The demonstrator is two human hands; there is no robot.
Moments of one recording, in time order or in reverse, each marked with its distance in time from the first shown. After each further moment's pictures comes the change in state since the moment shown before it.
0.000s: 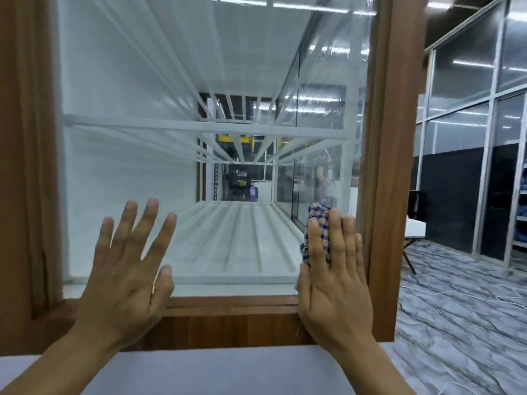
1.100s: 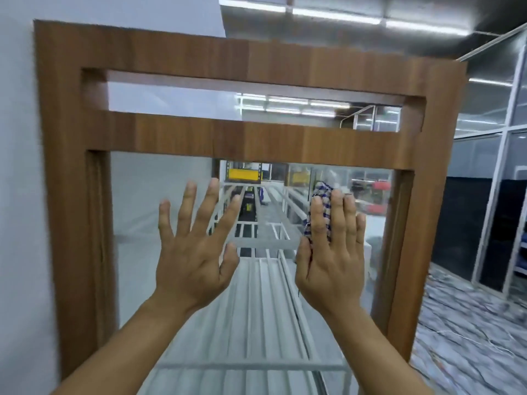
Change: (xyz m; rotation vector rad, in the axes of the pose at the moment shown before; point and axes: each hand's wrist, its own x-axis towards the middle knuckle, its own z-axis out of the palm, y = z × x) left_hand 0.459 -0.074 -0.158 0.032 0.079 -0.041; right_hand 0.488 -0.048 -0.107 -0.006 0.211 -0.044
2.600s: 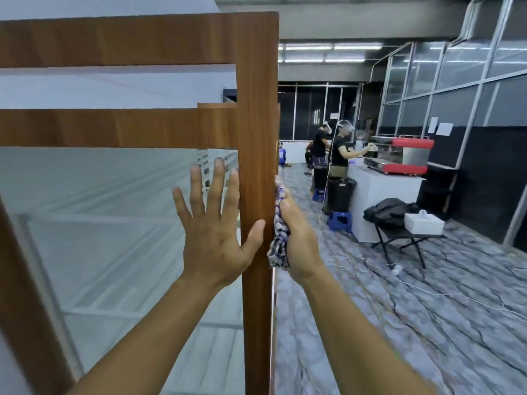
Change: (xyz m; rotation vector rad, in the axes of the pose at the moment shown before) left_hand 0.077 0.264 0.042 -0.024 -0.146 -0.175; right_hand 0.018 0.187 -0.059 1.549 -0.622 0.939
